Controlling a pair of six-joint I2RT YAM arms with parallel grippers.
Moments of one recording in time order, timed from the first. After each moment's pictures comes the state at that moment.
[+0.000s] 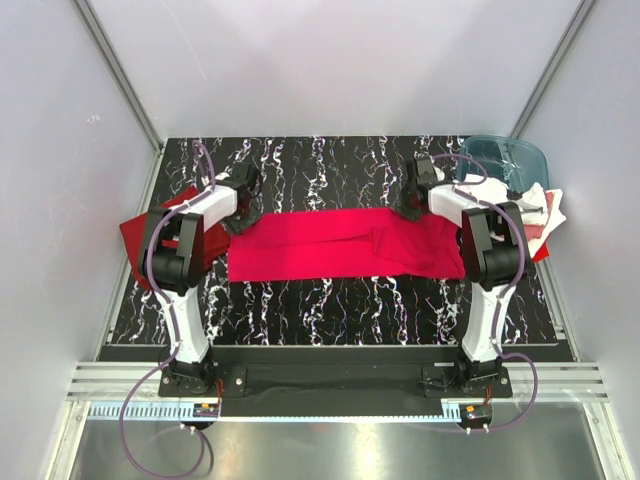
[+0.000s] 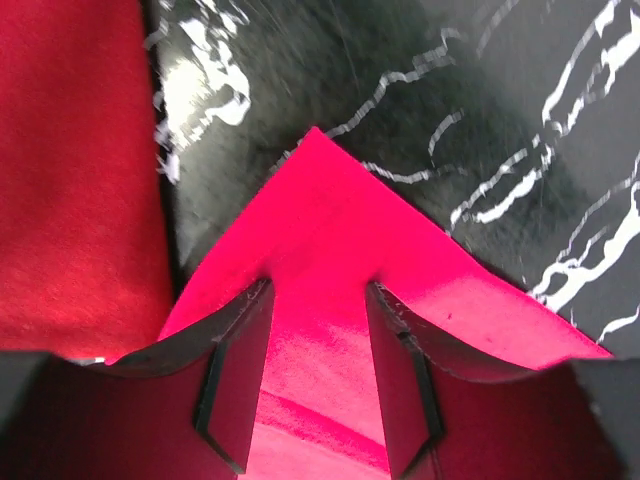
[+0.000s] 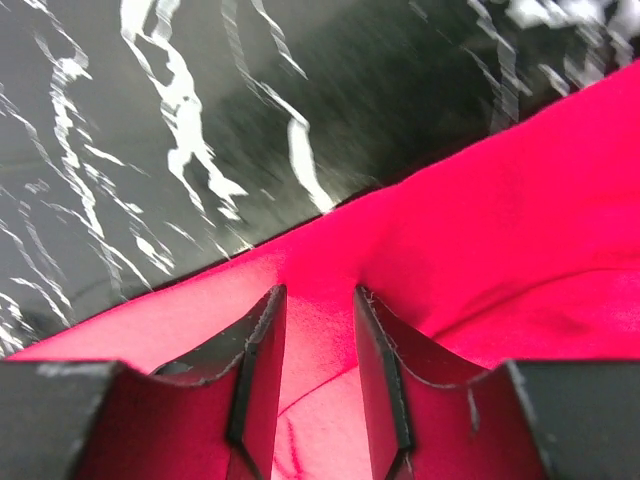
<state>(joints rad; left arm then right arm) -0.21 1.98 1.37 -0.59 -0.31 -0.89 0.21 2.01 1.34 -0.29 0.07 0.73</state>
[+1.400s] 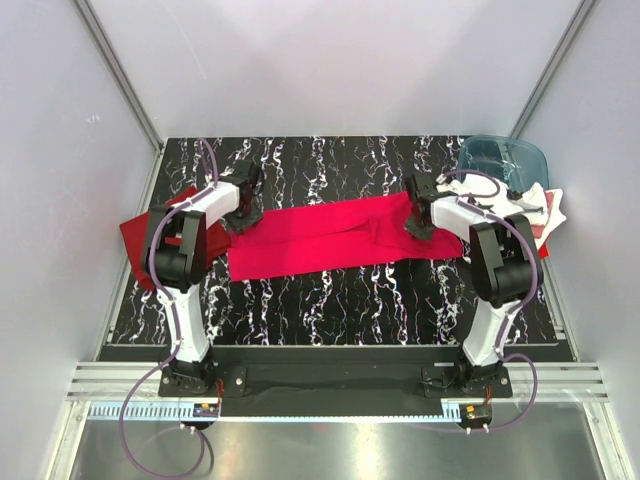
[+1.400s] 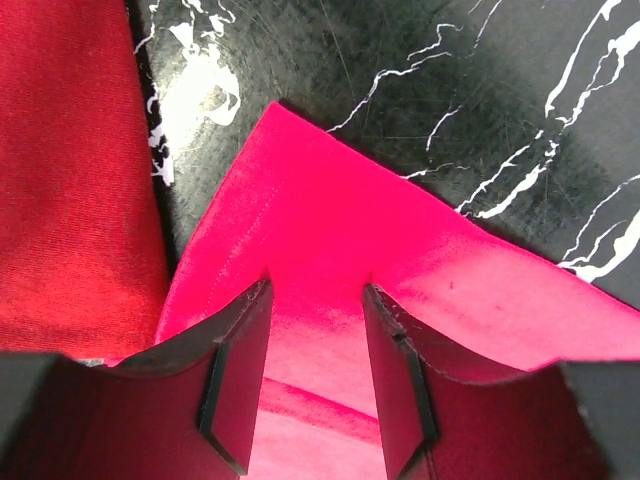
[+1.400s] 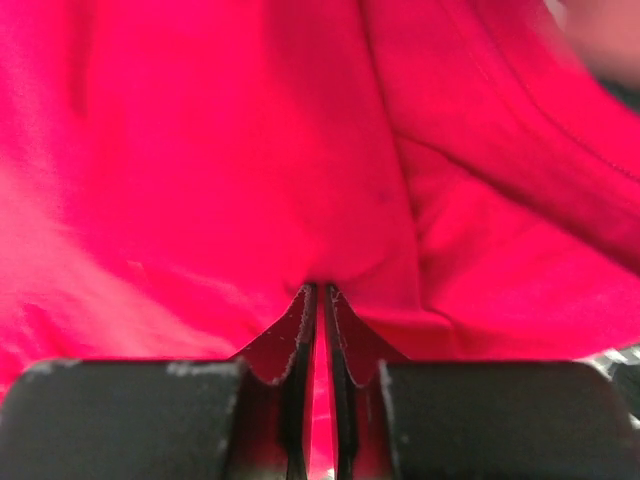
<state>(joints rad) -0.21 2.01 1.43 -0.65 -0.30 -0.86 0.25 1.87 1.18 -0.46 0.32 0.83</state>
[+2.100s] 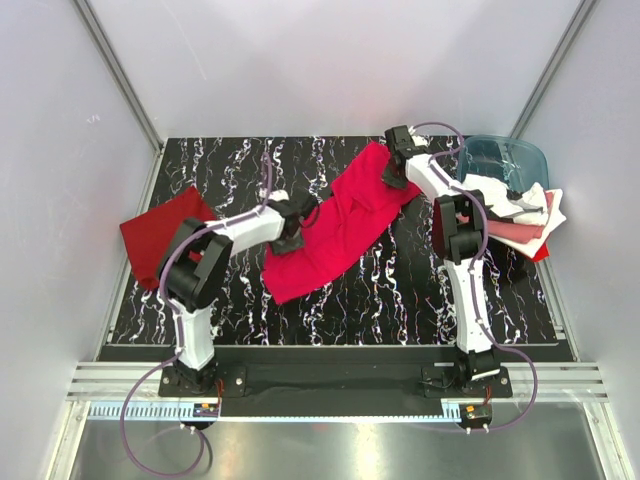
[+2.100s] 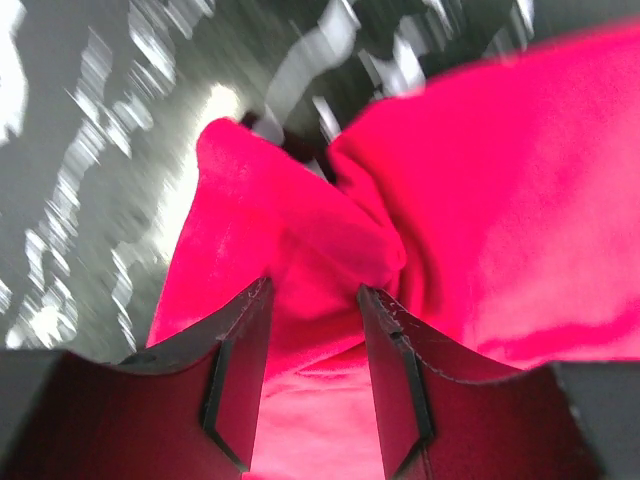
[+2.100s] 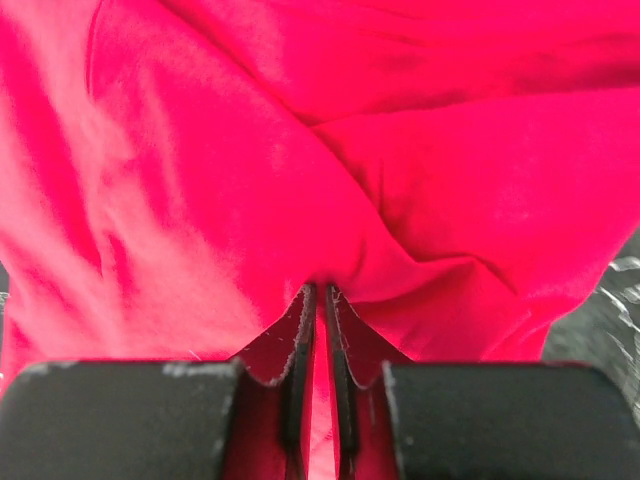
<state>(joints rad) -0.56 1.94 1.30 -0.64 -0.39 -0.89 0.25 2.48 2.13 -0.63 0.23 0.69</state>
